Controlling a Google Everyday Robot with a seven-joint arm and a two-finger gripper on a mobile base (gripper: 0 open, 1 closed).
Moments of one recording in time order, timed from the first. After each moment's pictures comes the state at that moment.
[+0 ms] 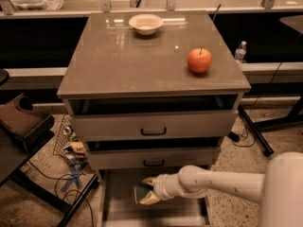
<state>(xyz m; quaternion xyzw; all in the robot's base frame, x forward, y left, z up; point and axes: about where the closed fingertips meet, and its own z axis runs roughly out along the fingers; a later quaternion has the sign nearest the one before) 0.496 0.028 0.327 -0.63 0.65 0.23 0.35</state>
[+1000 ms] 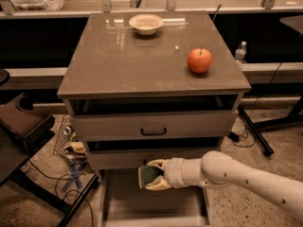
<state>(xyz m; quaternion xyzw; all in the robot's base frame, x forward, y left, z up) 0.480 0.002 0.517 -0.62 0.62 0.23 0.43</state>
